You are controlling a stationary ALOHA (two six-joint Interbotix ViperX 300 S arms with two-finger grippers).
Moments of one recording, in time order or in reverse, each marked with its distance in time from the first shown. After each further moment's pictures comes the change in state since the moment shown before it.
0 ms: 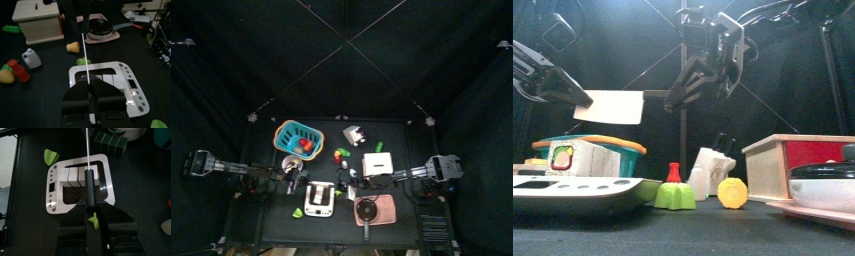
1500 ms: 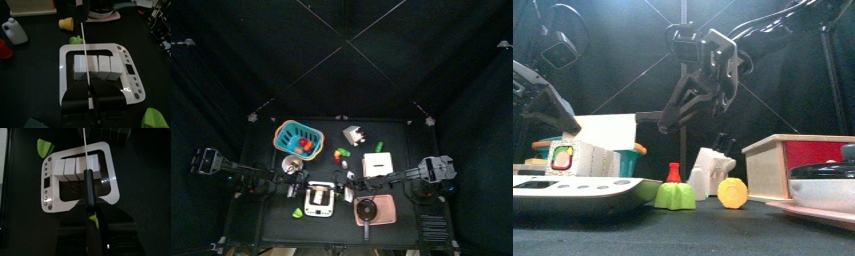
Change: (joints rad) left arm -0.023 0.135 0.011 -0.058 0.008 -0.003; right arm 0.006 0.074 -0.017 0.038 -0.002 0.002
